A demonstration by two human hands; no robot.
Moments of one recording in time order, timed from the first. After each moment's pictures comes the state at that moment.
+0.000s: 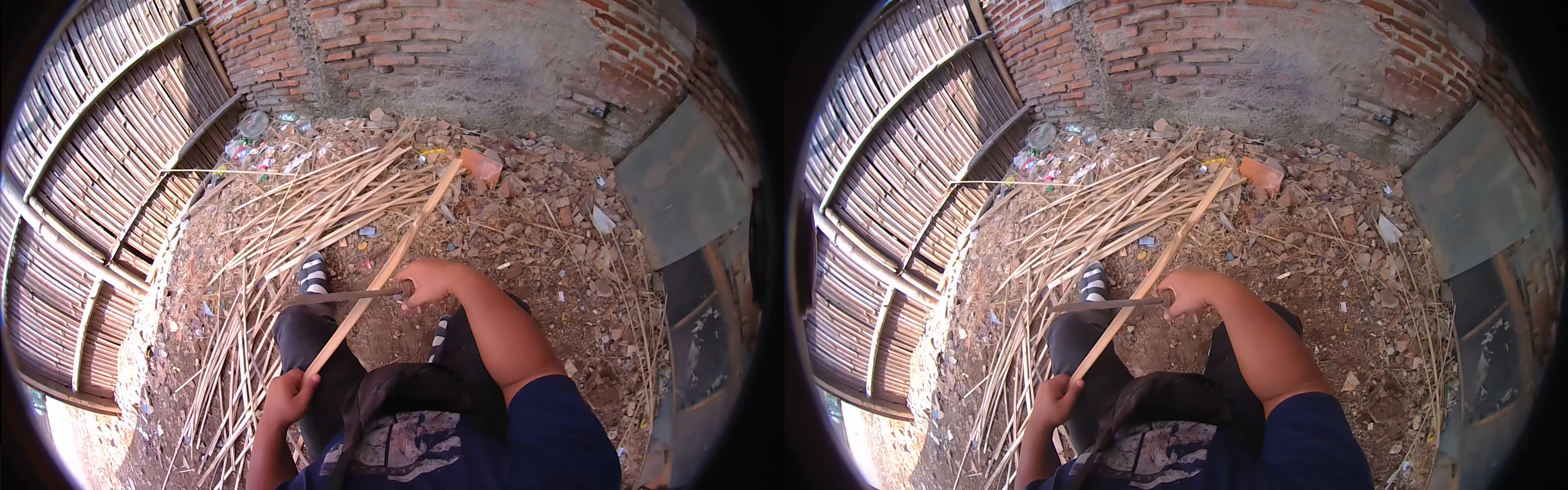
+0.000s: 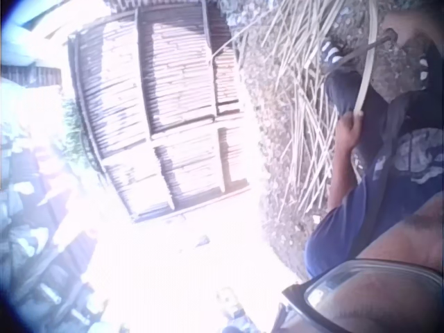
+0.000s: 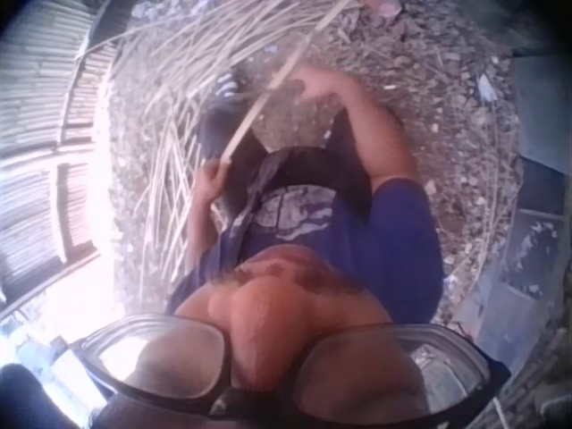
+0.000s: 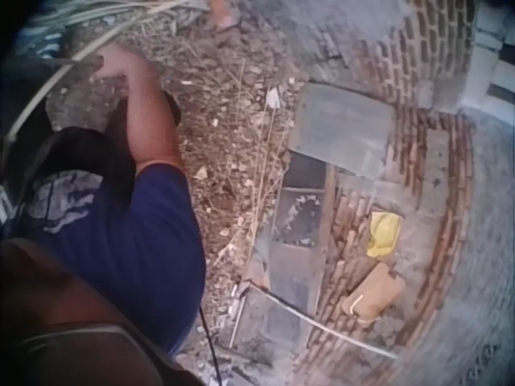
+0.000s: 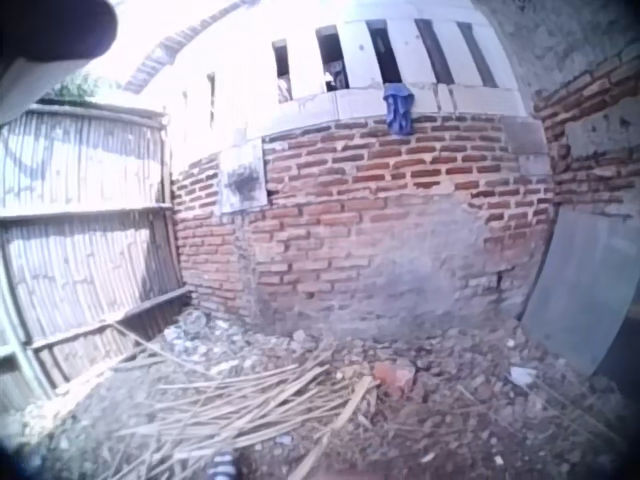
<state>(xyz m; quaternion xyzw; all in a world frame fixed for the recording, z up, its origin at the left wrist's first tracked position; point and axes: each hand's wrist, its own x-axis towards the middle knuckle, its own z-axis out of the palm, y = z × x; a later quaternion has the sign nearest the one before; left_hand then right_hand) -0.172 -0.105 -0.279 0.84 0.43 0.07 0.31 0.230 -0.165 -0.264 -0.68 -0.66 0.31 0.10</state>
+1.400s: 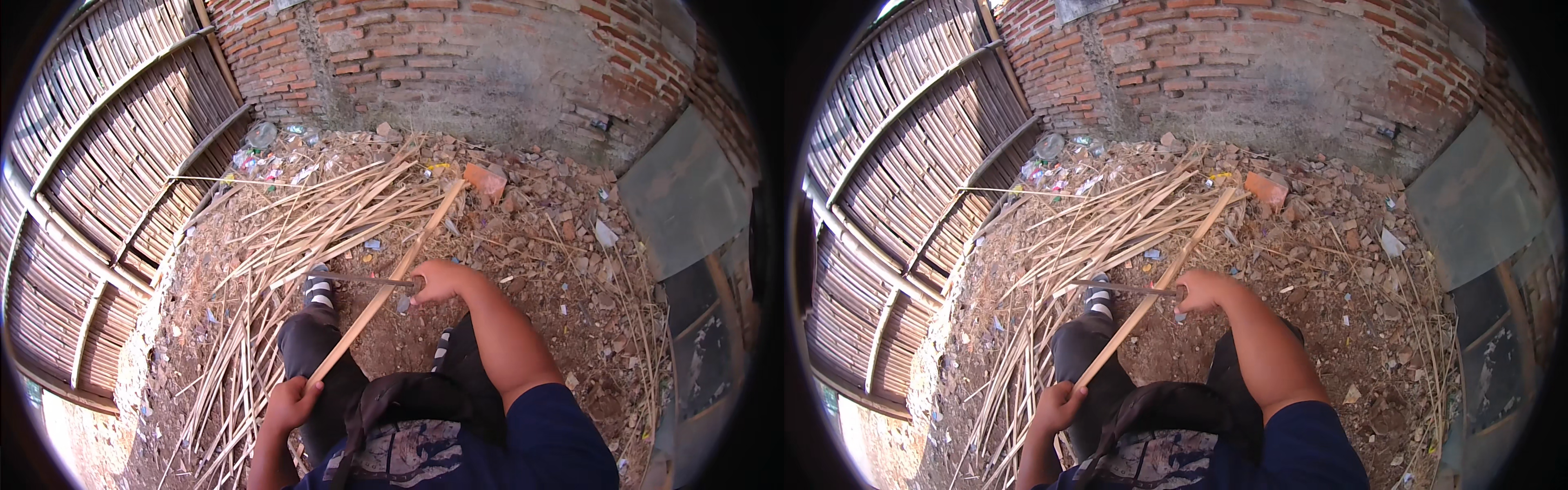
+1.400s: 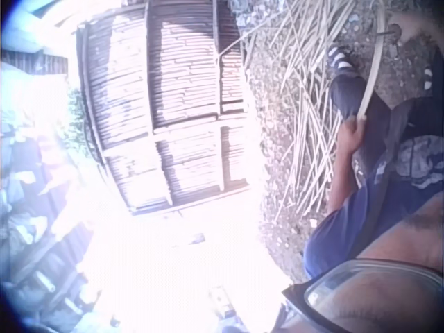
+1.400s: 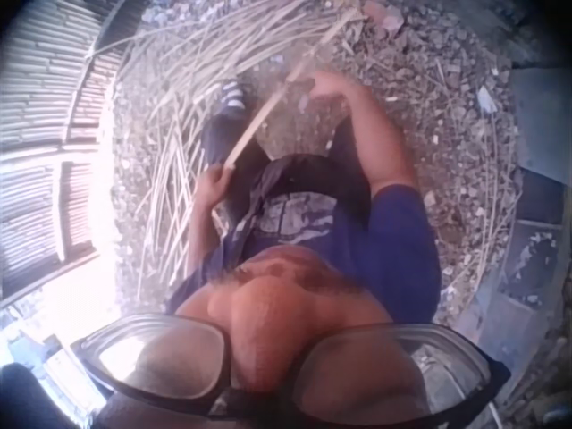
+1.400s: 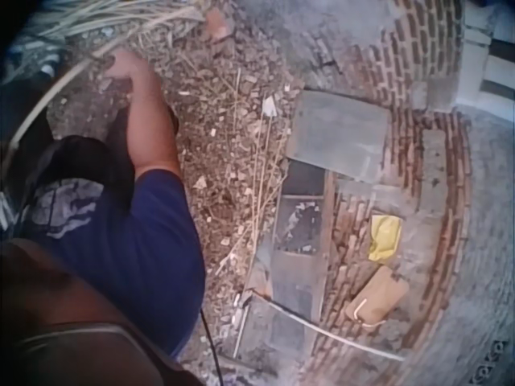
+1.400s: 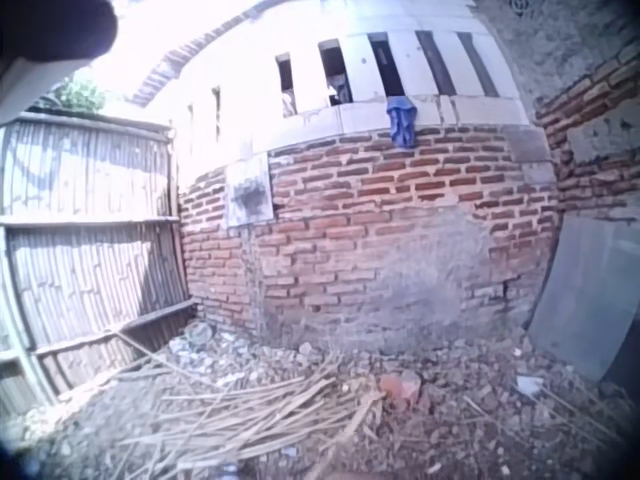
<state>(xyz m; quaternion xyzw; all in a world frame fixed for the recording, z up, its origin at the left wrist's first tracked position) -0.172 -0.108 -0.275 0.84 0.44 0.07 0.31 0.250 -0.161 -0.263 -0.72 -0.59 0.33 0.11</state>
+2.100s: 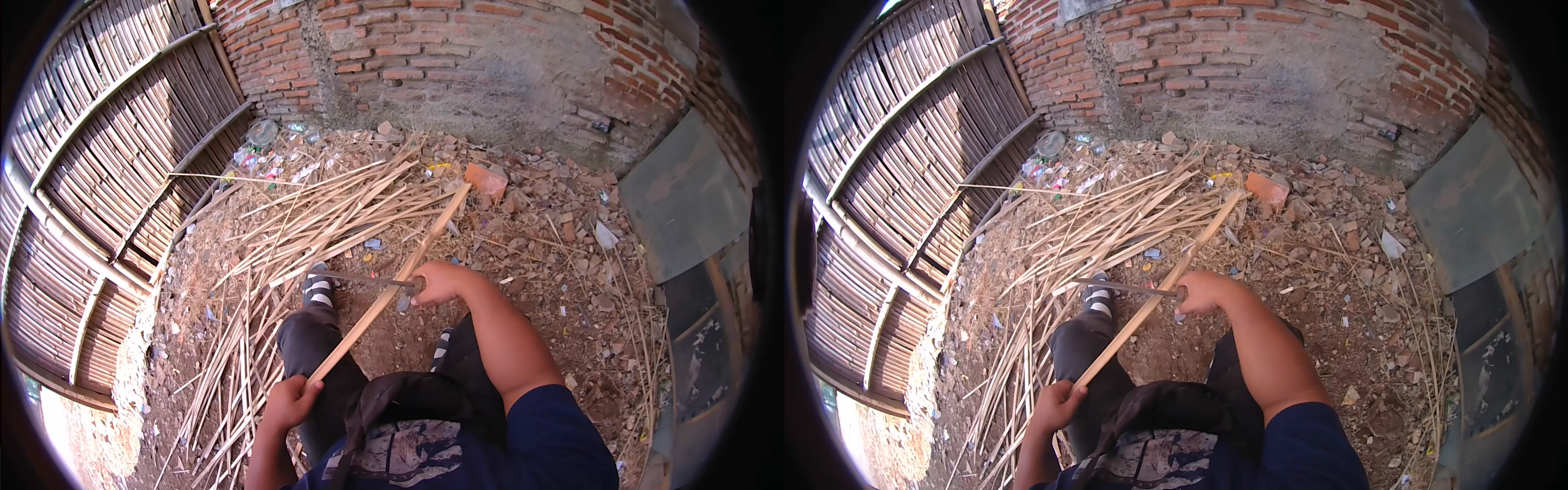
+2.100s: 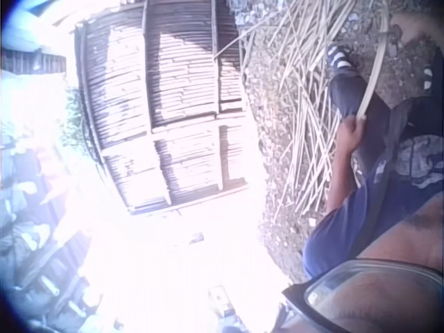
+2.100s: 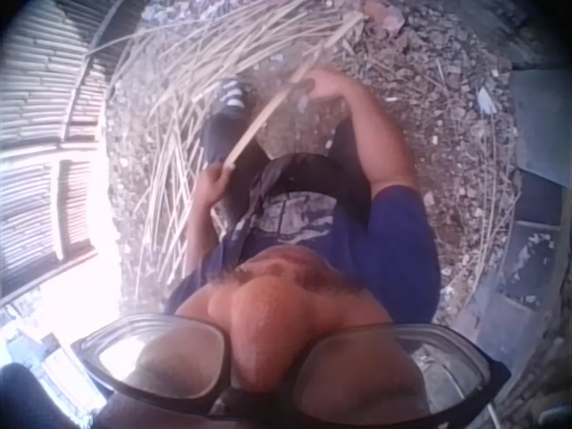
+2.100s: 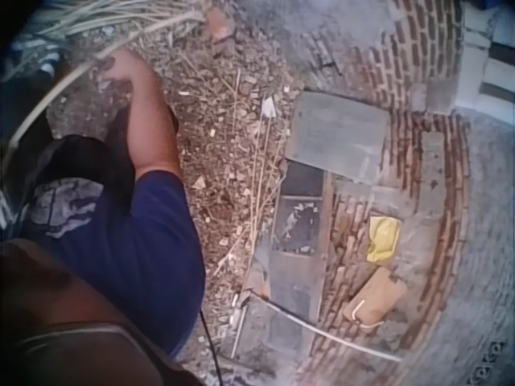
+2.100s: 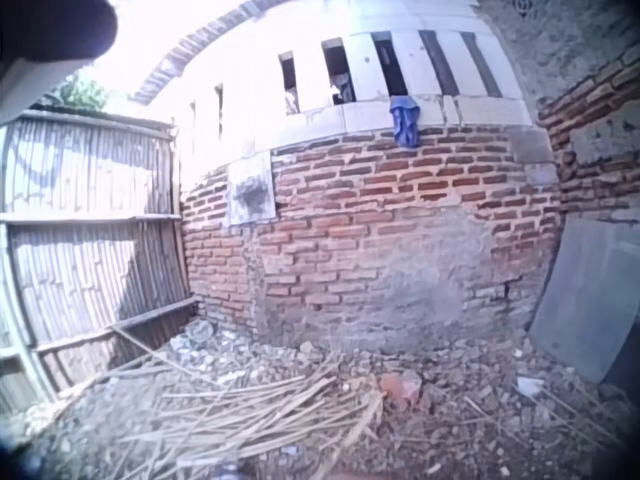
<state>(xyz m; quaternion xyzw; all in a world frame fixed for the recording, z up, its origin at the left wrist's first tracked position) -0.172 -0.107 -0.272 0.83 0.45 0.05 0.32 0.246 -0.165 -0.259 -0.71 -0.57 0.39 0.14</state>
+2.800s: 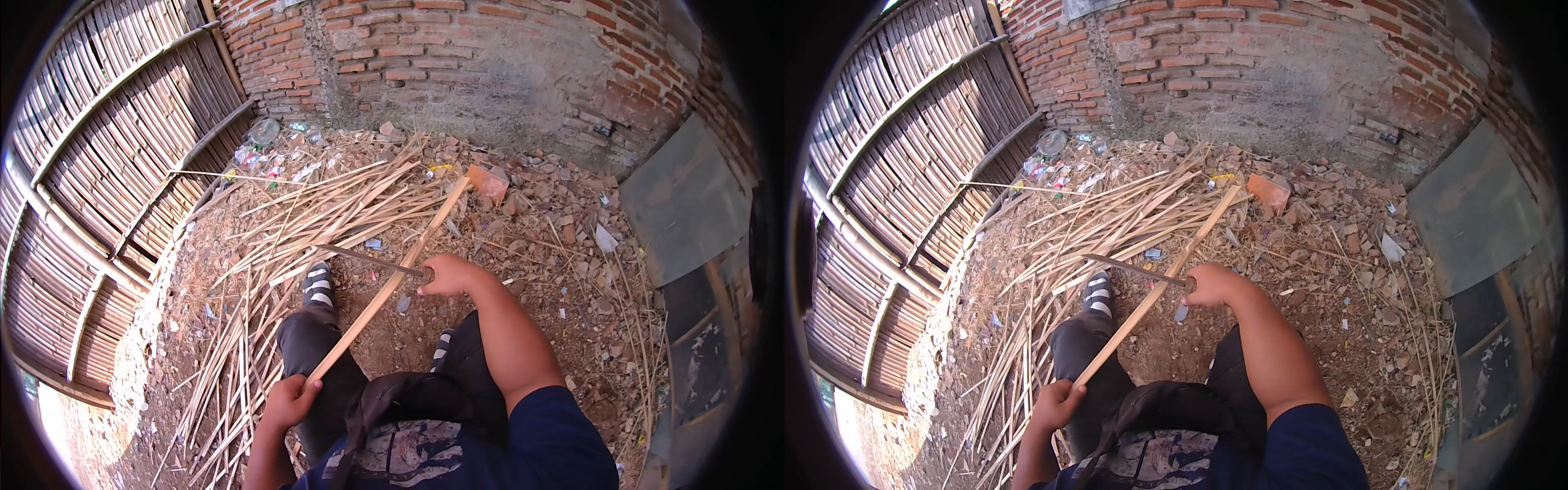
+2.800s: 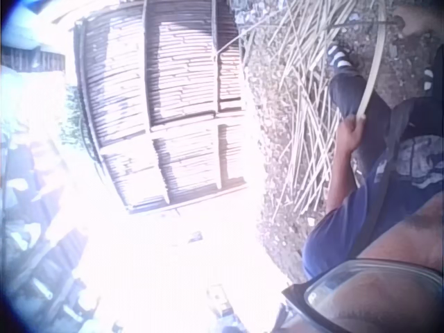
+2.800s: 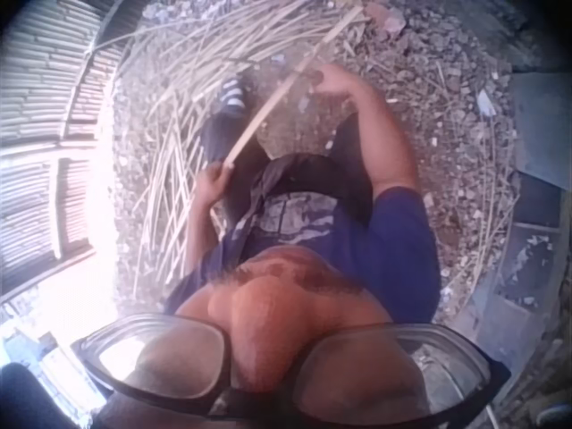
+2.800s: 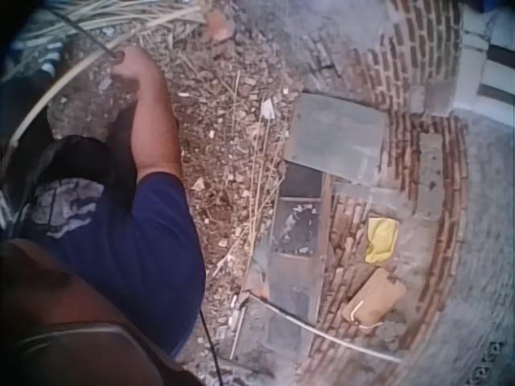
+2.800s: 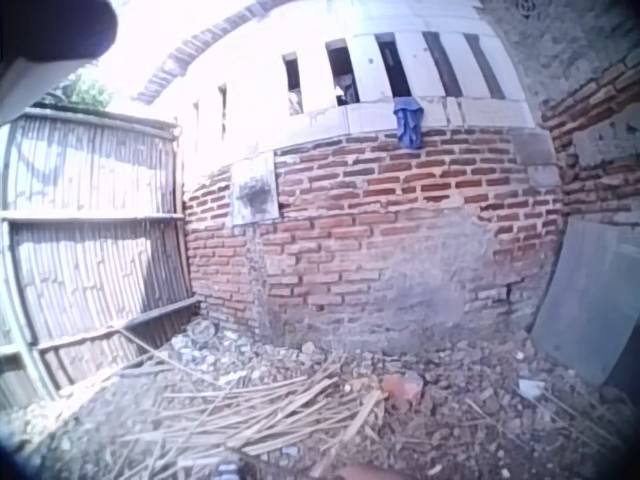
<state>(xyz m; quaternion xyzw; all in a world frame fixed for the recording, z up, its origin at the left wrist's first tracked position) -0.174 -0.105 -0.279 0.82 0.45 0.07 0.34 0.264 -0.167 -0.273 -0.75 -0.57 0.30 0.17</state>
